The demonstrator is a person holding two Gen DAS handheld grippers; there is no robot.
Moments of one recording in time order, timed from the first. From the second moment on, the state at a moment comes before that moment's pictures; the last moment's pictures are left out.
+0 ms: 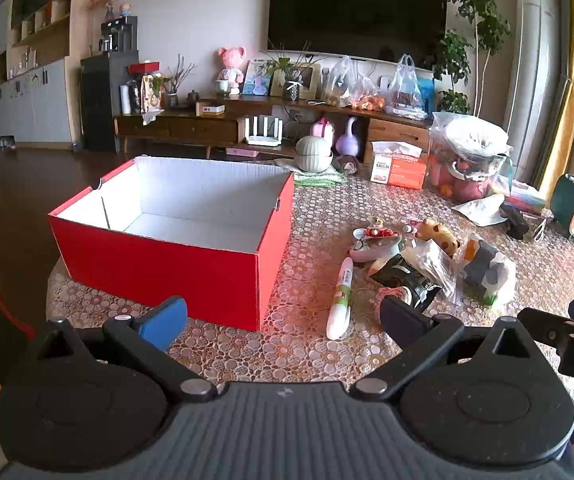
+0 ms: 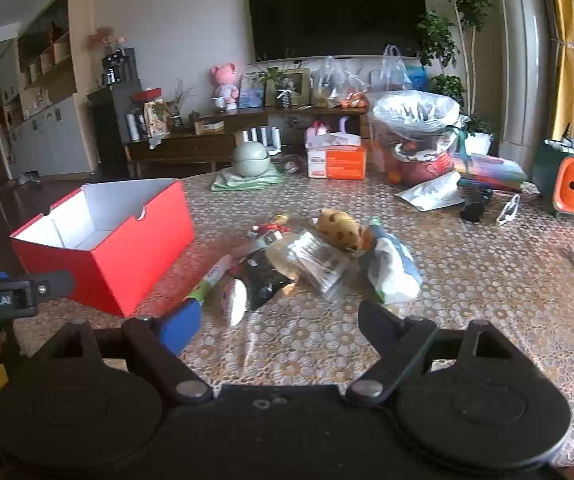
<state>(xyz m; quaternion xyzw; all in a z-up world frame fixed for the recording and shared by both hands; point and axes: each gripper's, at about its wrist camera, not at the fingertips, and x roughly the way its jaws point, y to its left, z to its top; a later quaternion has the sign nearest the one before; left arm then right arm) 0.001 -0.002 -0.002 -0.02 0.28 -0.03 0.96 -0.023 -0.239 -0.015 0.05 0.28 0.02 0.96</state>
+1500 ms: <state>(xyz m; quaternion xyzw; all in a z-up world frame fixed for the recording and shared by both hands) 0.024 -0.034 -0.012 0.02 0.31 -0.09 0.95 0.009 -0.272 -0.029 0.06 0.31 0.00 0.95</state>
